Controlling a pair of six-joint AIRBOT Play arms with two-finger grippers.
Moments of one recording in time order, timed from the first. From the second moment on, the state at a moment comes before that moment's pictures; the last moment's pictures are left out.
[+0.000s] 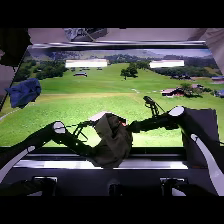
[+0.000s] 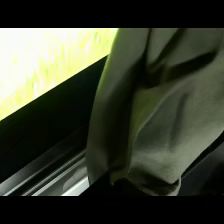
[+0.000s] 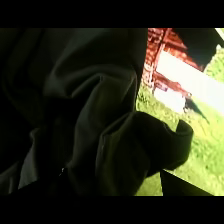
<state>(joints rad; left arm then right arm) -0.42 -1.29 0.68 0.86 -1.18 -1.27 0.10 -1.33 0.82 -0.63 1.09 0.85</state>
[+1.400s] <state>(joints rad) 0.24 -0.83 1.63 1.03 -1.28 -1.41 -0.15 -0.67 1.44 -1.10 1.24 1.02</state>
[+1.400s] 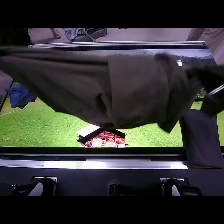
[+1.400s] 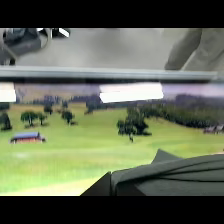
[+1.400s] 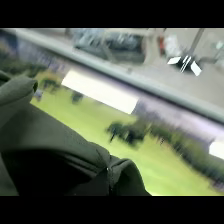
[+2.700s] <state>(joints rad) 0.19 -1.54 1.43 0.79 -1.27 -1.41 -0.15 -1.42 1.27 -1.08 1.33 0.85</state>
